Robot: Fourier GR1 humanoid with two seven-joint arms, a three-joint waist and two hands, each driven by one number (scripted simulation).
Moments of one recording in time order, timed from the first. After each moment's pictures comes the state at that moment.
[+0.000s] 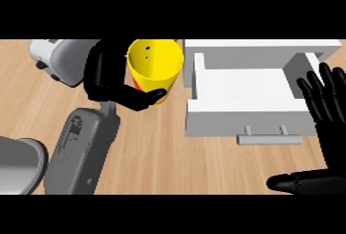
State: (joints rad) left arm -0.63 0.00 -0.01 -1.37 0.23 0.10 -0.22; right arm -0.07 -0.10 -0.10 -2.07 -0.18 0.16 0.15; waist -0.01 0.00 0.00
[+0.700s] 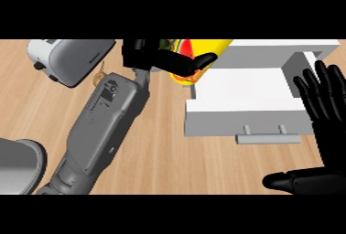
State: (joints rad) left arm -0.95 0.00 -0.09 -1.10 0.23 0.26 -0.17; right arm -0.09 -0.09 -0.08 -2.07 -0.16 0.14 0.17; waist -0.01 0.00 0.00
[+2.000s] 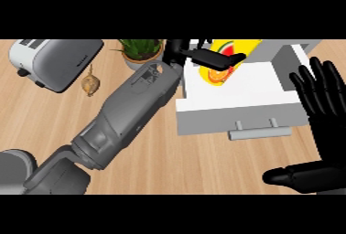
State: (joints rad) left arm -1.28 0.00 -0.43 -0.48 0.57 0.43 -0.35; right arm -0.12 -0.11 -0.09 -2.02 -0.18 0.18 0.13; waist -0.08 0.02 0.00
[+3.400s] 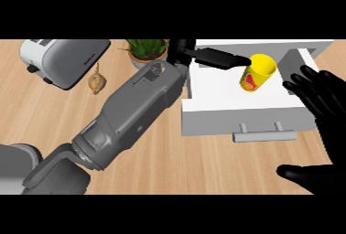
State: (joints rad) left arm -1.29 0.00 -0.49 -0.51 0.78 0.39 -0.47; right arm -0.14 -0.13 -0.12 -2.05 -0.34 0.23 0.20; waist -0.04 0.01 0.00
